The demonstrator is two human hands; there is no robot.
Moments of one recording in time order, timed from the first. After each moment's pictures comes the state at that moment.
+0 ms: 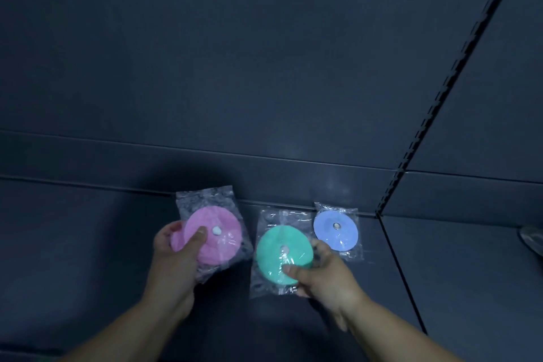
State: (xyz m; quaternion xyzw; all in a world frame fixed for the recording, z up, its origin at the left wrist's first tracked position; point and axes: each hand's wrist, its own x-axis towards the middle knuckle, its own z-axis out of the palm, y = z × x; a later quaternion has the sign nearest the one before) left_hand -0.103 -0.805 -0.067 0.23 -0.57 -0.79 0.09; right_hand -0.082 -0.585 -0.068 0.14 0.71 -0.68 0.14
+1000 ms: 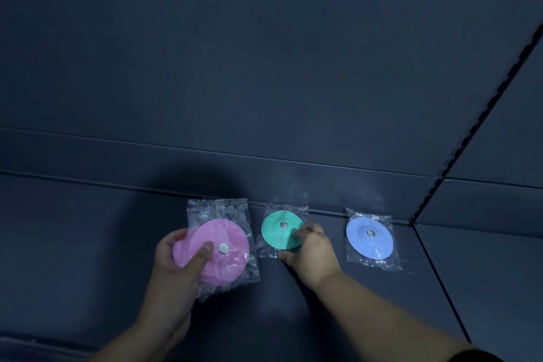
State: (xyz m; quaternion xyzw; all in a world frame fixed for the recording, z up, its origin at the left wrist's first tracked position) left_hand -0.086 -0.864 -0.073 0.16 -0.60 -0.78 0.12; right_hand -0.151 -0.652 -0.095 0.02 0.95 -0.30 0.05
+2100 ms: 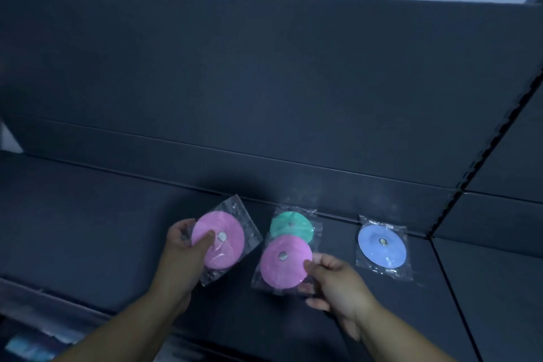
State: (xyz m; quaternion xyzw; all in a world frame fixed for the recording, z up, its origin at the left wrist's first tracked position) left_hand -0.083 -0.876 -0.064 0.20 -0.69 -0.69 0.13; right_hand -0.087 -0.633 -0.072 0.11 0.69 -0.68 0.22
